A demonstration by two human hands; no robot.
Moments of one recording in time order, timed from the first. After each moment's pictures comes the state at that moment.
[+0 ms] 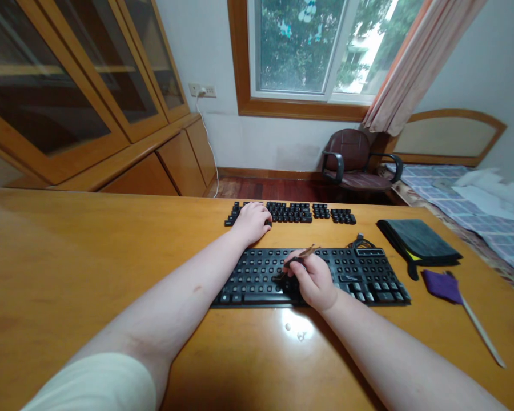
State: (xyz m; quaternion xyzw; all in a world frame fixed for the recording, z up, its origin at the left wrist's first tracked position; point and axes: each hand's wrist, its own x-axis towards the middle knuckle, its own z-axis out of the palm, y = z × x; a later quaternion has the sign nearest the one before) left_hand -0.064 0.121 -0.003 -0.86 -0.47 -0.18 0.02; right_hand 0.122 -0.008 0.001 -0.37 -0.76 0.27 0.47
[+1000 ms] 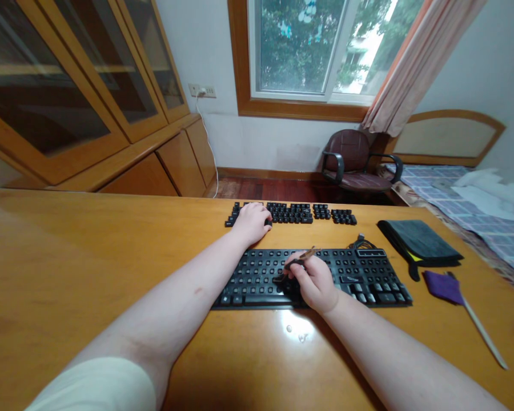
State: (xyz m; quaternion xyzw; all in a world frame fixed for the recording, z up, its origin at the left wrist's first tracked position) left_hand -0.063 0.119 0.001 -0.85 -0.49 -0.18 0.02; right_hand 0.123 -0.008 0.000 -0.37 -0.76 0.26 0.46
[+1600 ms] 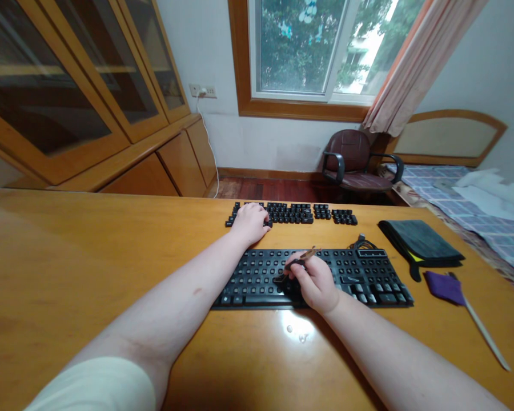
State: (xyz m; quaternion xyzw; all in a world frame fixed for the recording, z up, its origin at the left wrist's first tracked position) left_hand -0.065 0.118 -0.002 -0.84 -0.52 -0.17 0.02; right_hand 0.123 -0.009 -0.001 -0.36 -0.76 0.27 0.46
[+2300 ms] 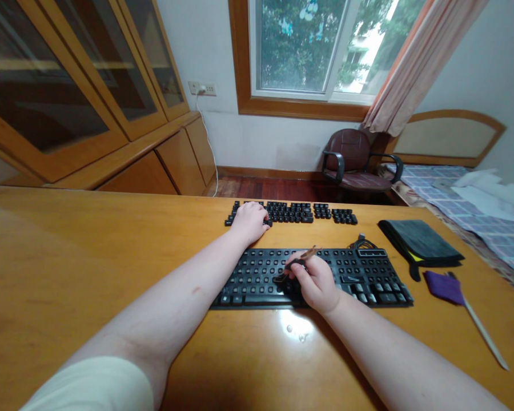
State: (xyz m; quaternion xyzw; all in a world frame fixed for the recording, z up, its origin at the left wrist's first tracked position) left_hand -0.064 0.117 0.003 -0.83 -0.54 -0.15 0.03; right_hand 0.124 -0.009 0.000 -0.36 -0.76 0.27 0.46
